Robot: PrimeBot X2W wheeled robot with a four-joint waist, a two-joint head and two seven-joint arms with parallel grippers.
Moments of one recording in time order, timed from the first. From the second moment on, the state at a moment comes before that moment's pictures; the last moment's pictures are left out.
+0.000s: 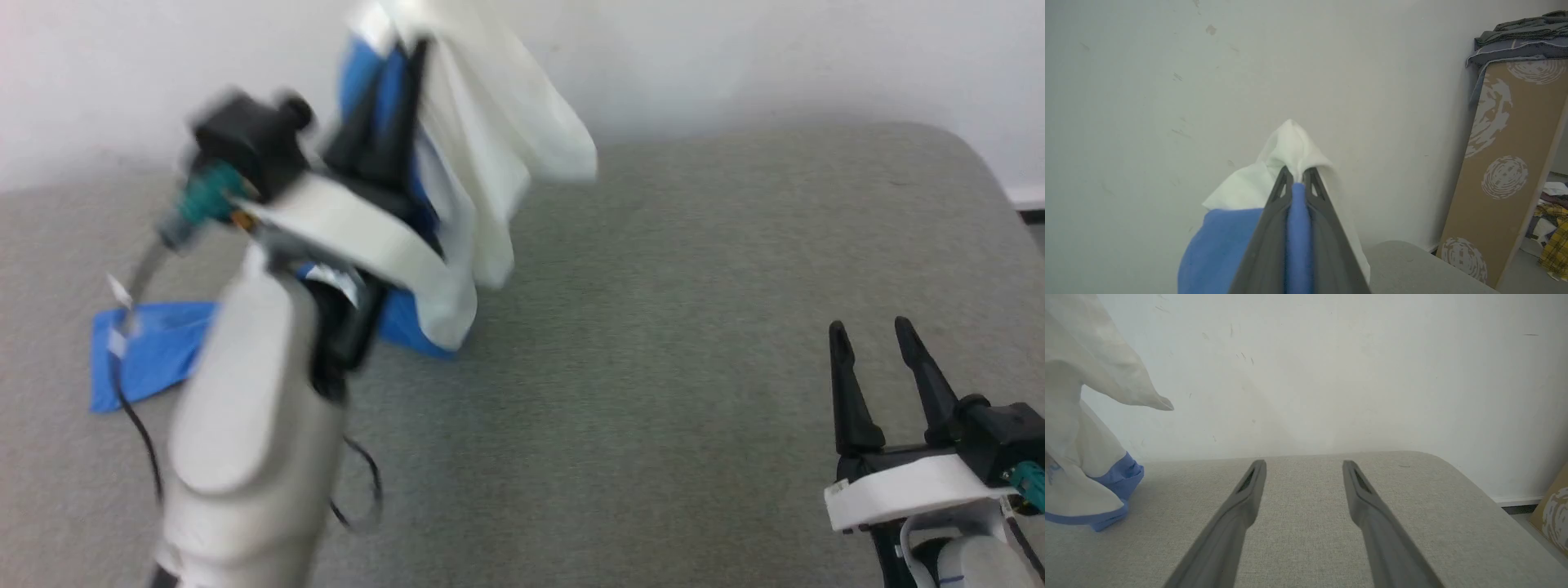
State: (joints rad) left arm -0.67 0.15 -0.22 0.14 -0.36 -0.12 -0.04; right arm -0.03 -0.05 -0.06 0.05 0.13 0.13 -0.21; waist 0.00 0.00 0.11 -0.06
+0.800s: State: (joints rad) left arm -0.14 0.06 -0.38 0.24 -0.35 0.01 -0.25; right arm 0.00 -0.05 -0.04 0.06 0.15 0.13 -0.21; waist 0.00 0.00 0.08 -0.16
